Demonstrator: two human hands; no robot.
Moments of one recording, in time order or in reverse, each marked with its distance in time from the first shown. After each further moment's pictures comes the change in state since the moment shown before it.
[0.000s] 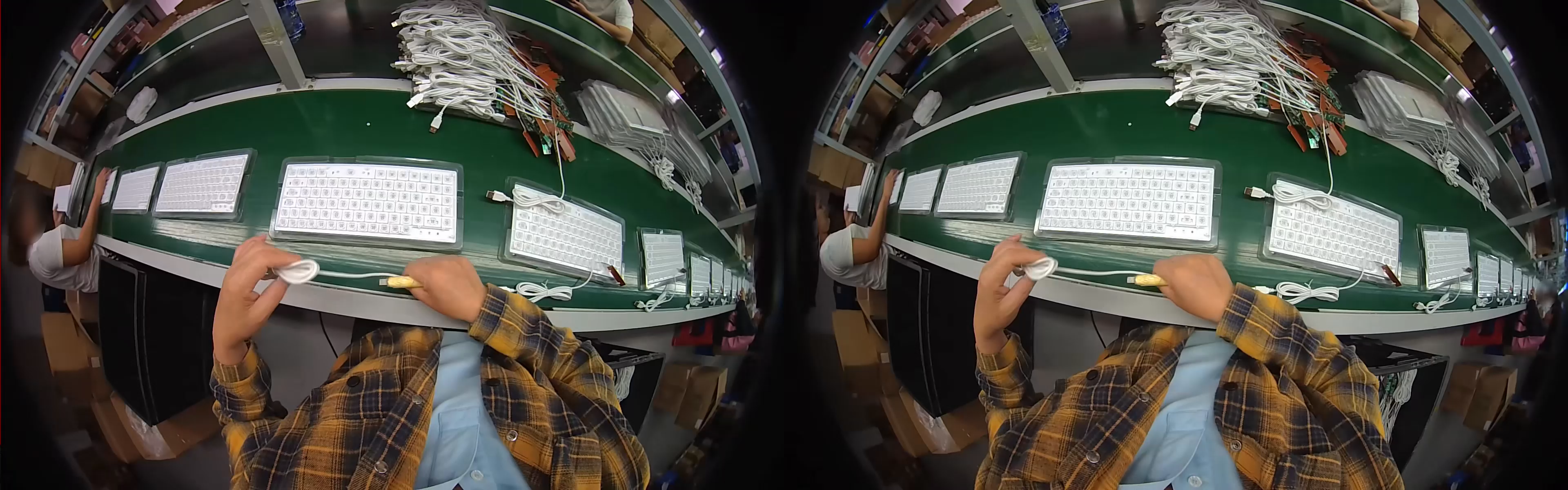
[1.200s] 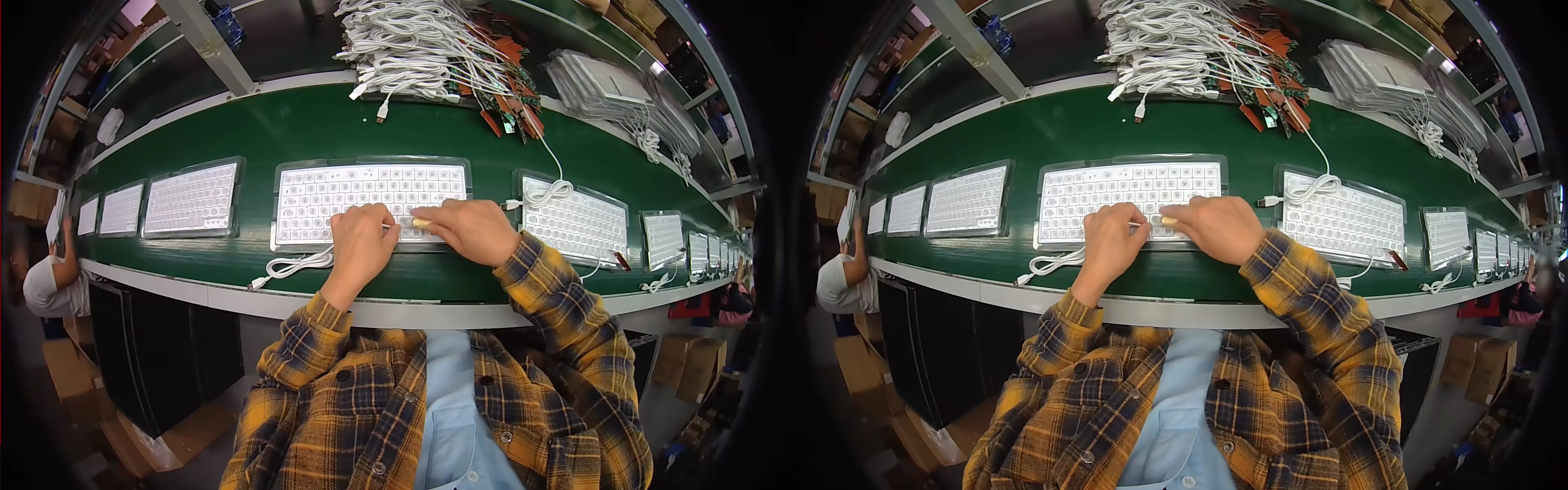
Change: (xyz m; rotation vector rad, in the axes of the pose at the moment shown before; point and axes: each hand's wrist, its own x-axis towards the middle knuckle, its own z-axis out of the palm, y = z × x) left_hand 0.109 -0.048 0.112 0.353 0.102 -0.171; right_hand 0.062 0.033 -0.033 -0.113 0.257 0.094
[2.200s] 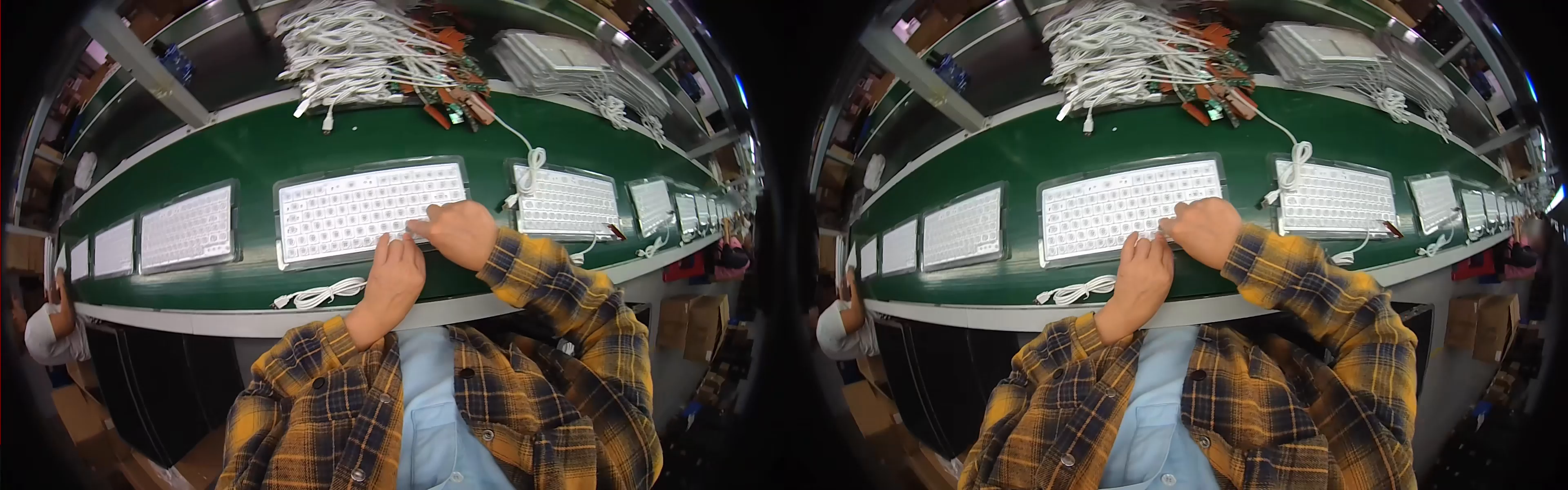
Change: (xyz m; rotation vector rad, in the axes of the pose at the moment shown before) left_hand -0.042 -0.010 0.005 0.488 0.095 0.657; right_hand 0.022 -0.052 0.007 -0.471 -0.221 0.000
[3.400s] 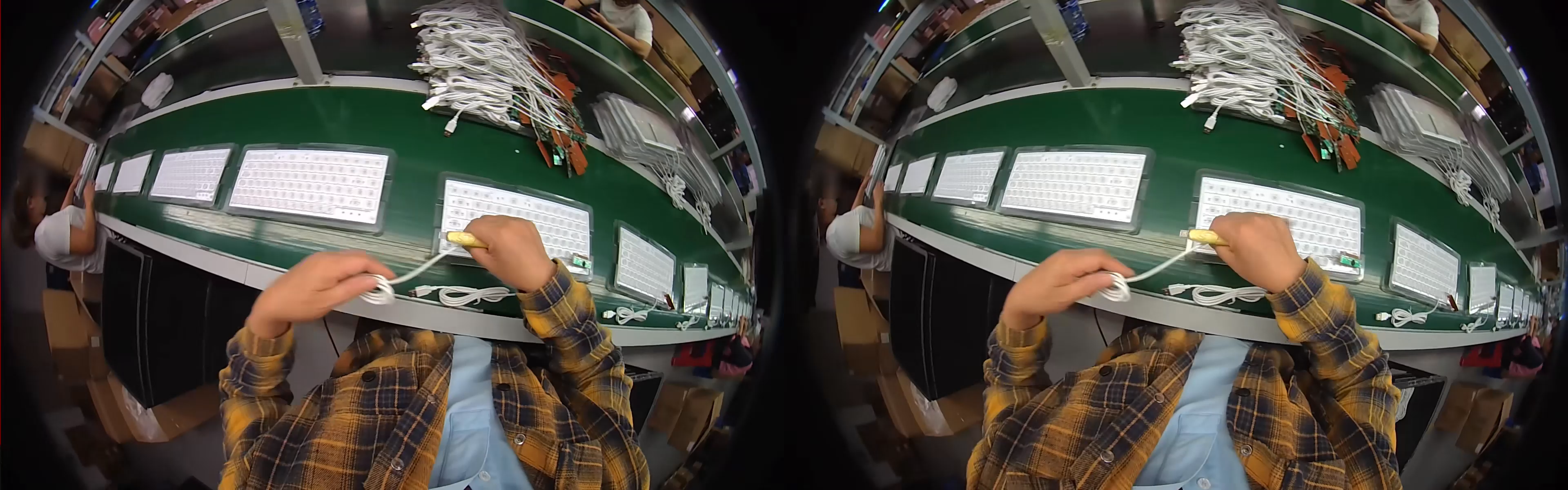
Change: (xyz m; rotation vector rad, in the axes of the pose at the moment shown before) left_hand -0.129 -0.239 -0.170 -1.145 -0.438 -0.475; right_hand 0.124 -0.105 -0.036 0.442 0.240 -0.118
